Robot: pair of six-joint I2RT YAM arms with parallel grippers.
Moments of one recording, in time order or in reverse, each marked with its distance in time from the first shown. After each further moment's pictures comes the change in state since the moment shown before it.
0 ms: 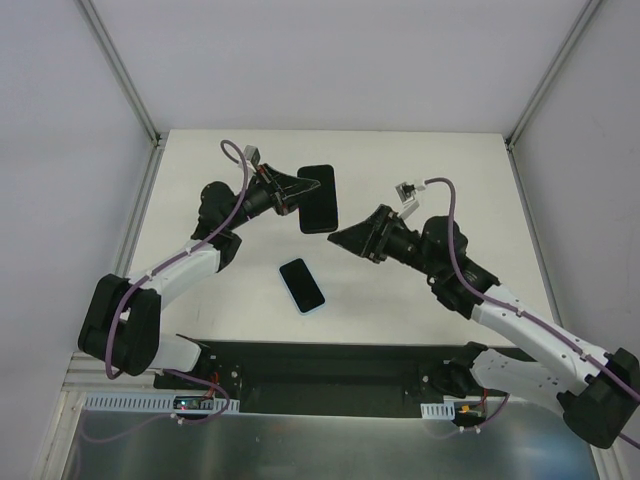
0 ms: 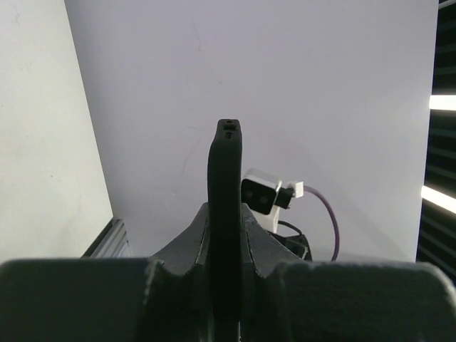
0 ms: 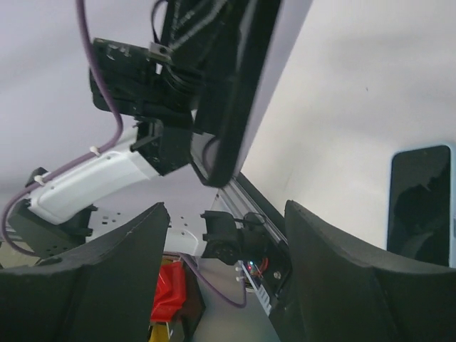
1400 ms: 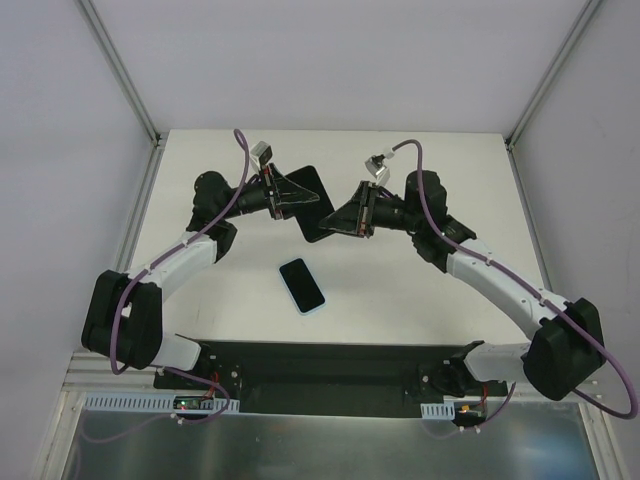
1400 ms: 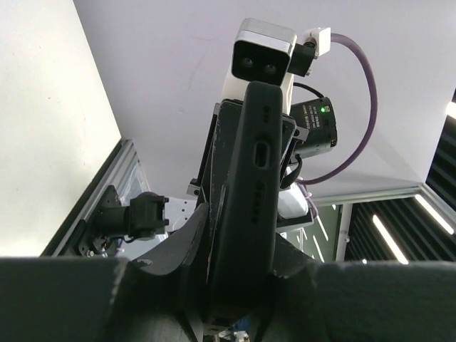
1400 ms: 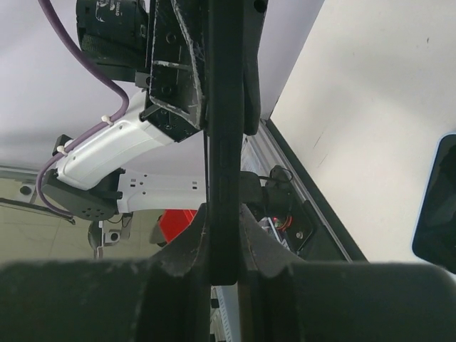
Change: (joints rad) left arm 0.058 0.026 0.067 -0.037 0.360 -0.003; right arm -0.156 0.343 0.267 0.009 -0.451 0.016
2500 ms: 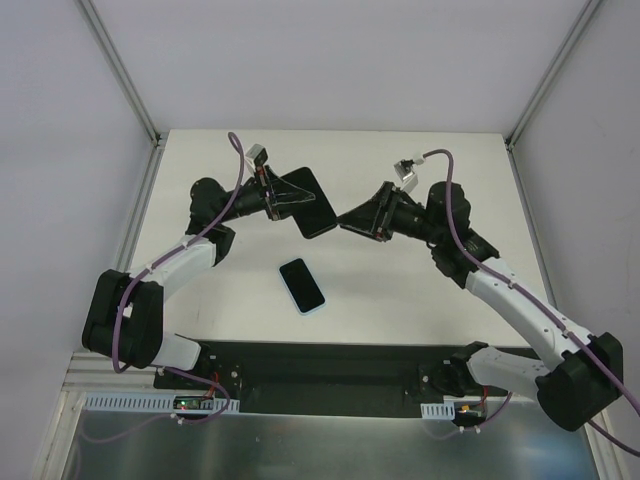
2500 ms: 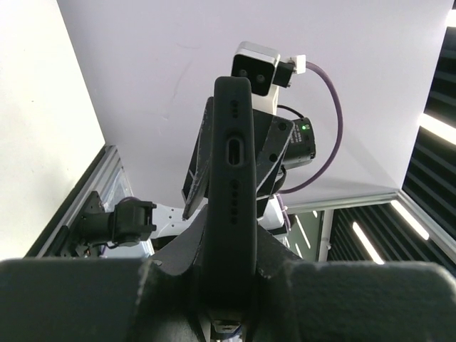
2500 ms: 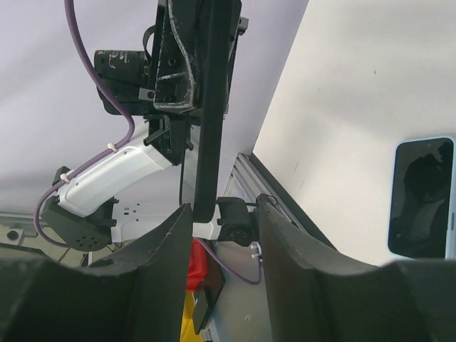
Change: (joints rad) left arm 0.019 0.003 -0.047 0.122 -0.017 -0.100; right arm -0.050 -0.179 -0.068 -0.104 0.141 -0.008
